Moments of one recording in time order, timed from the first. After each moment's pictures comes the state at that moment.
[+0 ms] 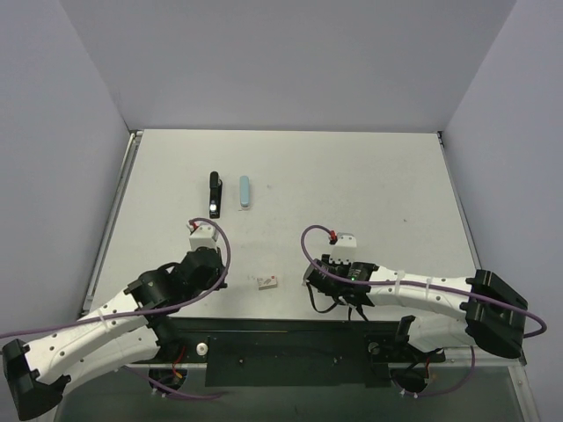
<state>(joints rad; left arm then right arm) -0.94 0.70 0.62 -0.70 -0.44 -0.75 1.11 1.25 0.62 -0.58 0.62 1.07</state>
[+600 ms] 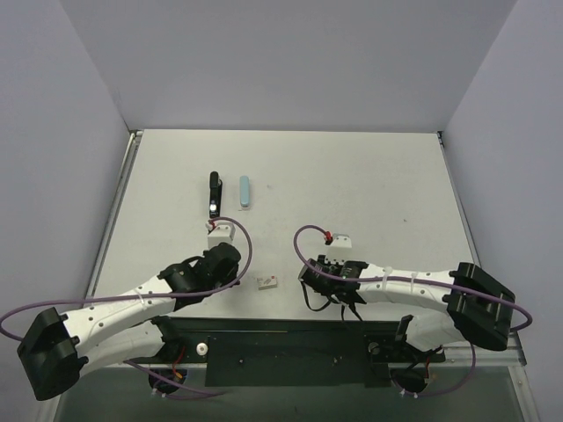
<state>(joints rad) -0.91 0.97 0.54 -0.46 -0.43 -0.75 1.10 1.34 0.62 -0.53 0.61 1.09</state>
